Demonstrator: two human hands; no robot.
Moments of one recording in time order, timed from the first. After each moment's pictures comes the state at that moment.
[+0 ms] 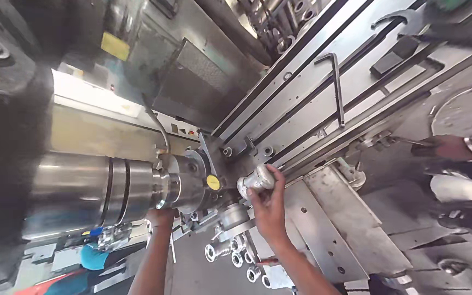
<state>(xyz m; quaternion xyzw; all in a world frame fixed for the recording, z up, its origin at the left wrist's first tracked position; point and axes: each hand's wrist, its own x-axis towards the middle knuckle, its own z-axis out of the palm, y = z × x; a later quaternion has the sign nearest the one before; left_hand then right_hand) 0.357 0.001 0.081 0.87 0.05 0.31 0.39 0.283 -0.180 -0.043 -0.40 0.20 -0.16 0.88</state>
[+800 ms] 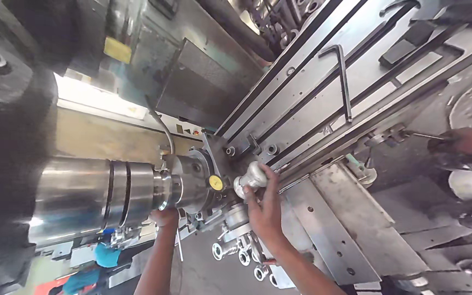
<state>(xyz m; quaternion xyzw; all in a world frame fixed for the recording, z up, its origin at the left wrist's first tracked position) 0.359 0.013 0.073 0.87 -0.05 0.33 0.36 0.290 -0.167 -0.035 -0.51 0.21 -0.16 0.82</state>
